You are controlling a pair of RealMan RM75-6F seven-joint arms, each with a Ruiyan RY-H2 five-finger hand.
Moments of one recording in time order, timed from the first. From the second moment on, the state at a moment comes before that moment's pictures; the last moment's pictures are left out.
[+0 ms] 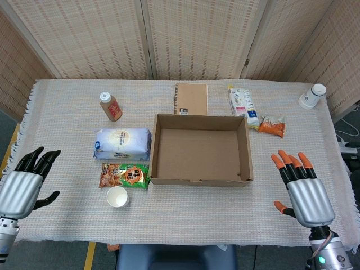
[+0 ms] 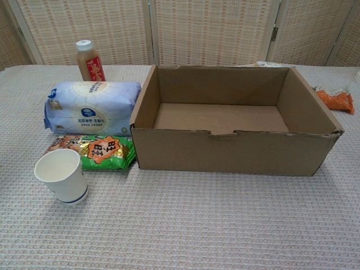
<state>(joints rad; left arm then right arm) -0.22 -0.78 -0.09 -2.14 1.48 1.39 0.38 0.12 -0.88 0.05 -2.36 -1.47 1.44 -0.65</state>
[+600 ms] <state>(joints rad) -0.21 -0.76 -0.09 -2.16 1.50 1.41 0.38 0.12 -0.88 0.05 -2.36 -1.48 1.44 -0.64</state>
